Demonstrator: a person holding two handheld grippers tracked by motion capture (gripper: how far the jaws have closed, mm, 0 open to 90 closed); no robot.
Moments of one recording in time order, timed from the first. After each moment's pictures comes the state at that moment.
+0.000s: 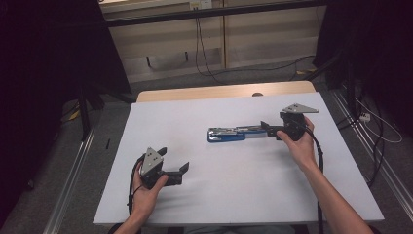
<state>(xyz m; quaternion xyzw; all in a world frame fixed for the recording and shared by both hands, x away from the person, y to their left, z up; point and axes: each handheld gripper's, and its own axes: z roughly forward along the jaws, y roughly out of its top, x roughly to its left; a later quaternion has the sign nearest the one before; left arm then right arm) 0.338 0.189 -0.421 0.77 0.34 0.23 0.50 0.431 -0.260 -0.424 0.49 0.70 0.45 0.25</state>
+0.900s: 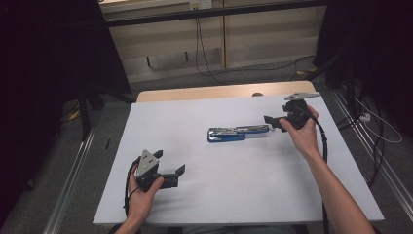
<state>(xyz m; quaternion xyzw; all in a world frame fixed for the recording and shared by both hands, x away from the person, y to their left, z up) 0.335 0.197 -0.421 0.76 0.35 0.22 0.50 0.459 -0.277 -0.403 0.48 0.74 0.42 0.20</state>
